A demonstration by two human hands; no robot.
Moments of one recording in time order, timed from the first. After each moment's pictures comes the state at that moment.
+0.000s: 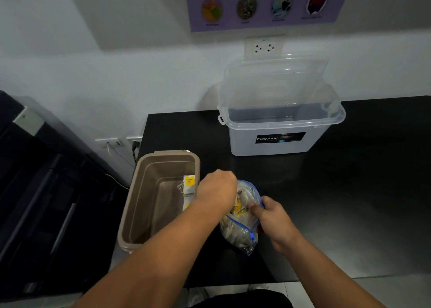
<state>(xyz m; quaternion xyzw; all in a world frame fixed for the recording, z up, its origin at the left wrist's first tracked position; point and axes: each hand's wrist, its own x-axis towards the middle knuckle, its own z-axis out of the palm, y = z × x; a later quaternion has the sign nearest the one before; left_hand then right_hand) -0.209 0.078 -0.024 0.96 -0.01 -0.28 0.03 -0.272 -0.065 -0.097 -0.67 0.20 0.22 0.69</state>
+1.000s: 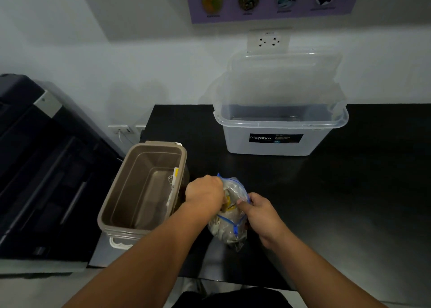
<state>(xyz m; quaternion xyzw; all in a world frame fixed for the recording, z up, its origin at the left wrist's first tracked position) -0.222 0.044 -0.046 0.96 0.09 -0.26 -0.02 -0.249 -0.097 -0.106 -0.66 0.15 0.29 0.68</state>
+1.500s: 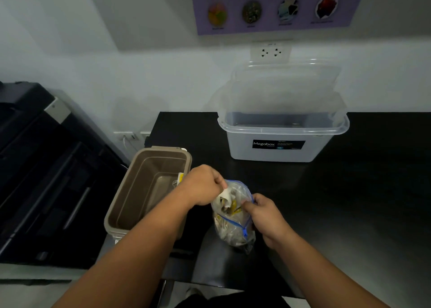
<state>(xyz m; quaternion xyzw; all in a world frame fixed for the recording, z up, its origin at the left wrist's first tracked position) -0.223 0.081 -0.009 0.92 0.10 -0.20 0.32 -0.241 -0.098 -0.102 -0.68 0.14 0.27 0.66</state>
